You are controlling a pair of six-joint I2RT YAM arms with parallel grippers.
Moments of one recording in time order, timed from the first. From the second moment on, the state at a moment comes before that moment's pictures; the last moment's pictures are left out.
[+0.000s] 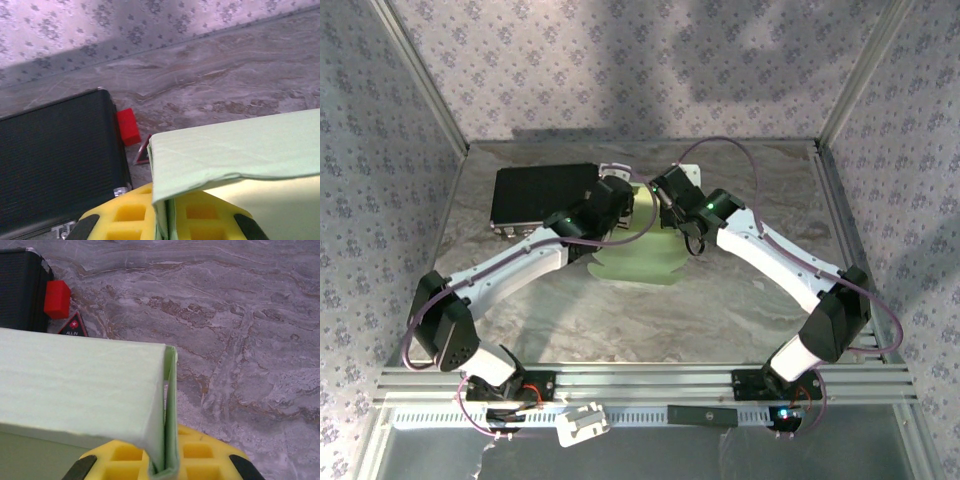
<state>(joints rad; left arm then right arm) -0.80 1.51 1.26 -0.37 -0.55 -0.26 0.76 1.56 1.48 -0.85 0.45 0.60</state>
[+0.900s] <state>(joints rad) -0.75 1.32 1.26 -0.51 -0.25 -0.30 0.75 1.56 1.49 -0.87 0.44 0.60</state>
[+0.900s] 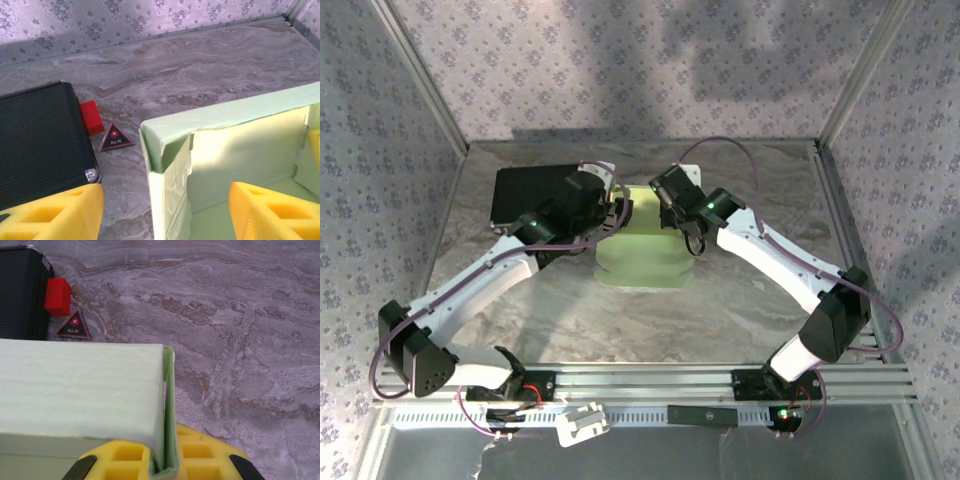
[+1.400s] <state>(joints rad) -0.66 1.29 1.12 -0.52 -0.03 -0.26 0.75 1.56 1.51 -0.87 0.43 0.60</state>
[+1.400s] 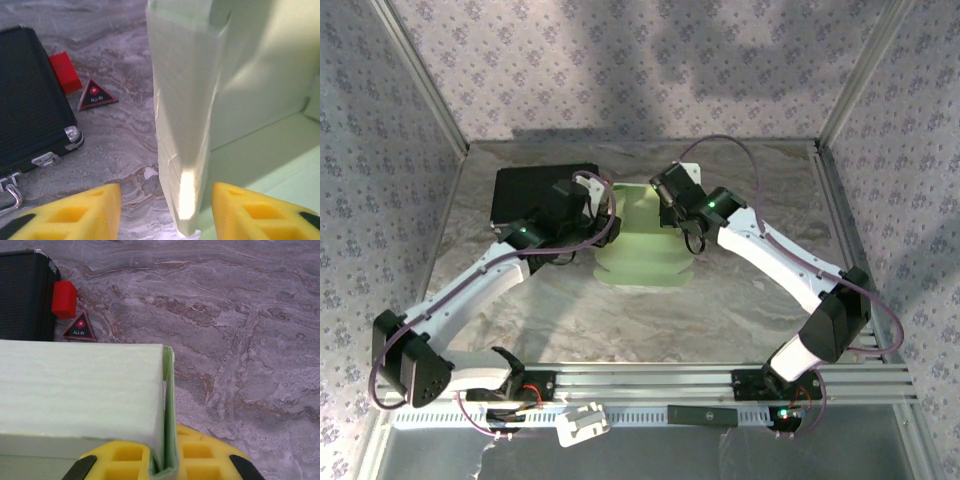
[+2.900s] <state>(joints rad) -0.83 1.47 1.22 -0.46 -0.57 -0.25 0.76 1.56 1.53 -0.88 0.44 0.62</state>
